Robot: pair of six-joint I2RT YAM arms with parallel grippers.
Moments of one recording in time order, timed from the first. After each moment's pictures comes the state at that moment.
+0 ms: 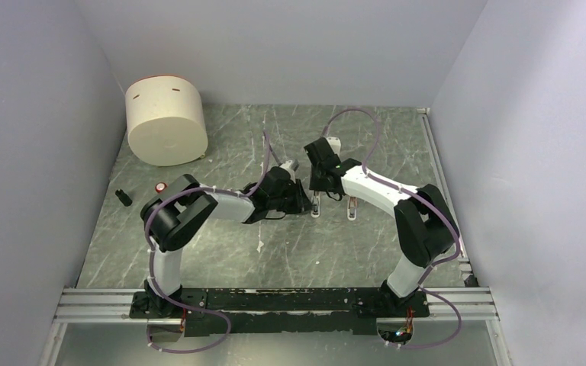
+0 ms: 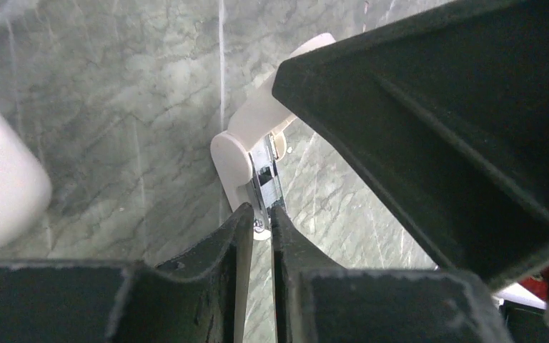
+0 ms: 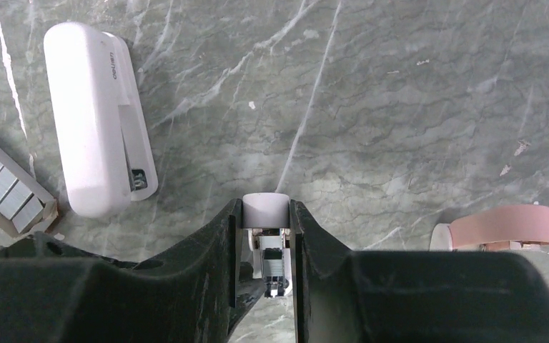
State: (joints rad) left arm -0.82 1.94 0.95 0.44 0.18 -0.83; right arm 0.59 1.69 1.12 -0.40 0.29 0.55
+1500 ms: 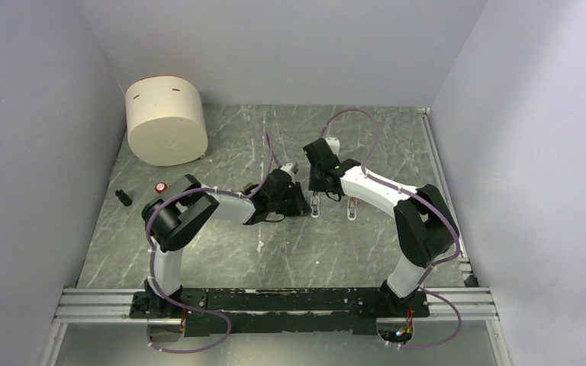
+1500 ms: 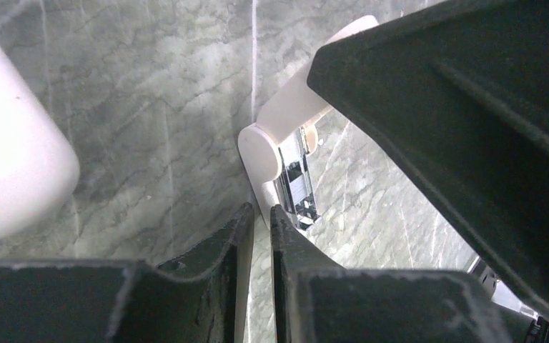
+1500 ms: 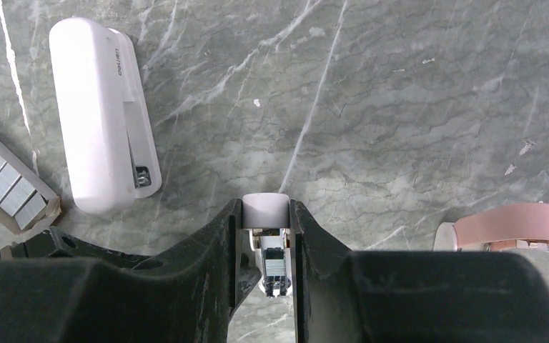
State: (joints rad) left arm -0.84 1.95 0.95 0.40 0.13 -0.79; right arm 0.60 1.69 1.12 -0.40 0.29 0.55
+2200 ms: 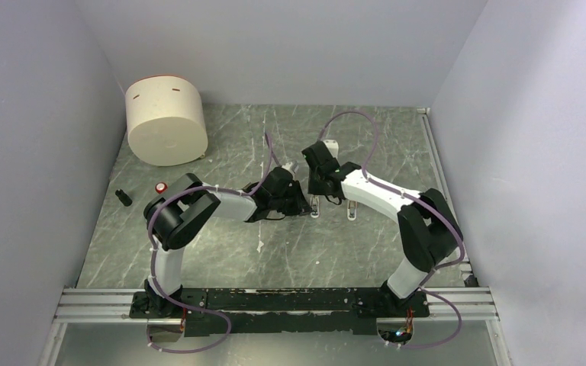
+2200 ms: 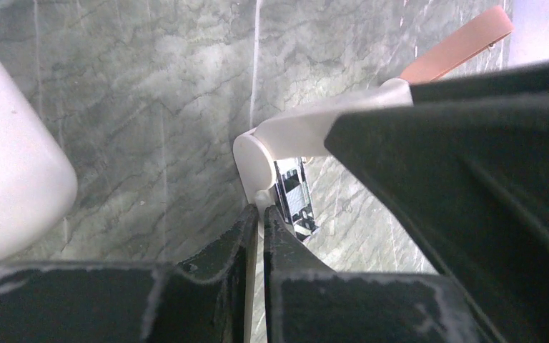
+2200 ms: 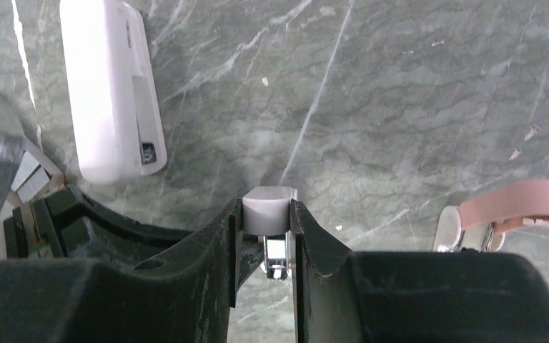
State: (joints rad) left arm -0.83 1.97 0.97 0.37 0.16 -0.85; right arm 0.62 1.67 1.10 -0.40 0.28 0.55
